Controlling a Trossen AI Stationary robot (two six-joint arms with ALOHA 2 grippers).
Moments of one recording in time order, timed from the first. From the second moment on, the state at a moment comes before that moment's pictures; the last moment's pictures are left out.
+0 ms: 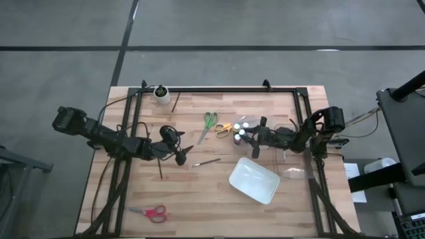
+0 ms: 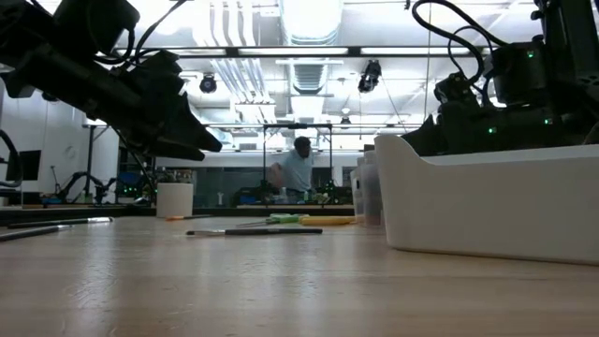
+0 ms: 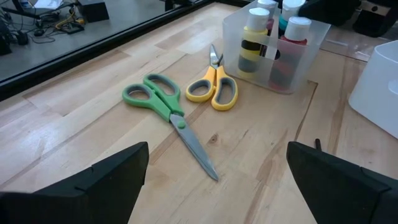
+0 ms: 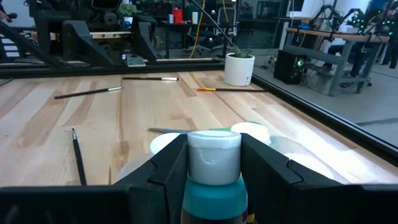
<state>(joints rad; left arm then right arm) -0.22 1.26 0.32 0.39 -0.67 -0.42 -0.10 1.78 0.13 1.57 0.21 0.01</state>
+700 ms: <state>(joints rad) -0.22 1.27 0.32 0.39 -0.67 -0.42 -0.10 1.78 0.13 1.56 0.24 0.06</state>
